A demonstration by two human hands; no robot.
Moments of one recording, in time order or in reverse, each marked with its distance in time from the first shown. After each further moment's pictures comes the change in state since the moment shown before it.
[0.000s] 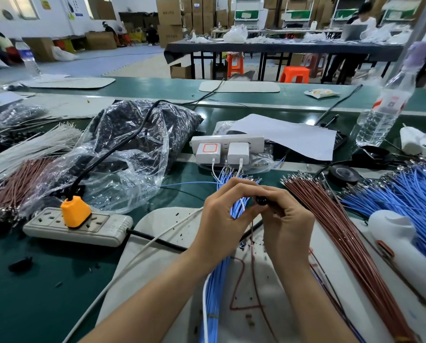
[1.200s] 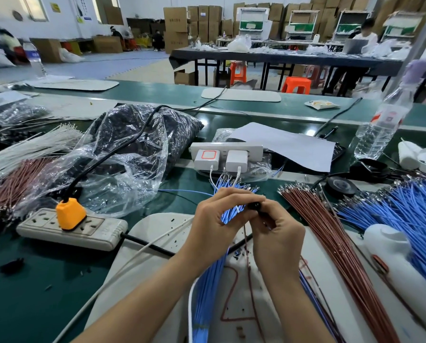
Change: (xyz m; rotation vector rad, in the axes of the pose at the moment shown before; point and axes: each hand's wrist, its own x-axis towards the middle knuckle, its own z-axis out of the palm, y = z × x) left_hand 0.002 -0.001 -0.006 0.002 -0.032 -0.097; right_hand -0.002 -0.002 0.005 -0.006 -0.015 0.103
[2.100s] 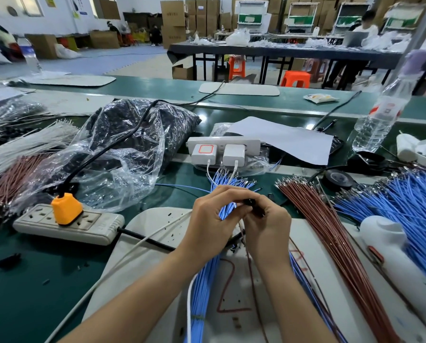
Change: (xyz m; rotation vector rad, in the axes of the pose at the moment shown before) left_hand -0.004 -0.004 0.005 0.091 0.026 0.034; right_hand 0.003 0.008 0.004 -0.040 -0.106 0.077
